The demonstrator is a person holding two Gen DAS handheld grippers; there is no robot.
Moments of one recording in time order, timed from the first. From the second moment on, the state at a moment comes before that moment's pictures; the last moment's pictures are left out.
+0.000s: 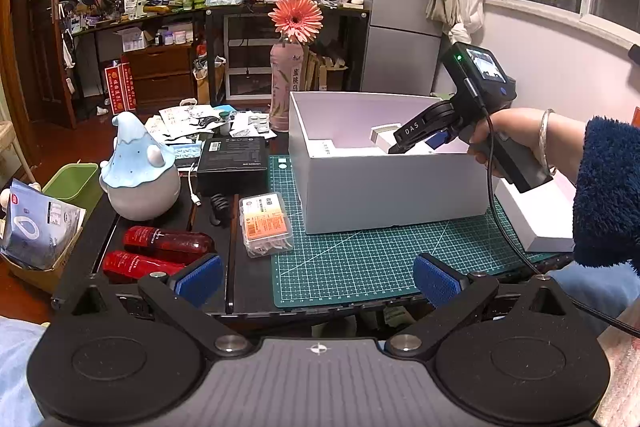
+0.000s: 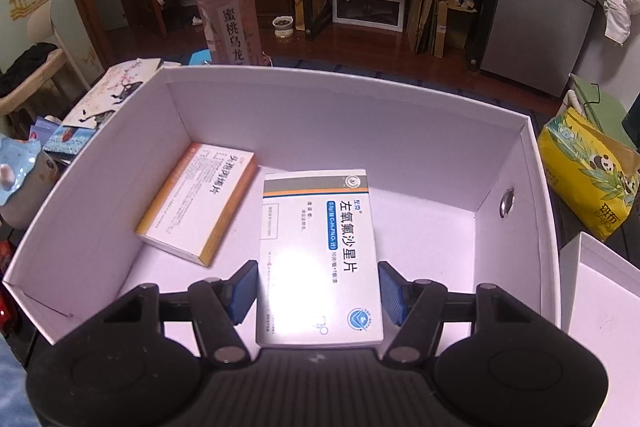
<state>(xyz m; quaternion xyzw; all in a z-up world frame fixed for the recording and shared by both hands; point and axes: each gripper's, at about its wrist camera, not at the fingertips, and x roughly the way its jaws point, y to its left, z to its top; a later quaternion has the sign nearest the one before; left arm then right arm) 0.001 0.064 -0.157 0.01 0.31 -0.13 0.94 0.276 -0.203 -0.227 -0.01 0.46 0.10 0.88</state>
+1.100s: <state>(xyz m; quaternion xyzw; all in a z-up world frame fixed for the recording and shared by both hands) -0.011 0.073 -0.152 -0.01 0.28 -0.14 0.95 0.331 -0.174 -0.228 0.04 0.52 0.08 0.85</state>
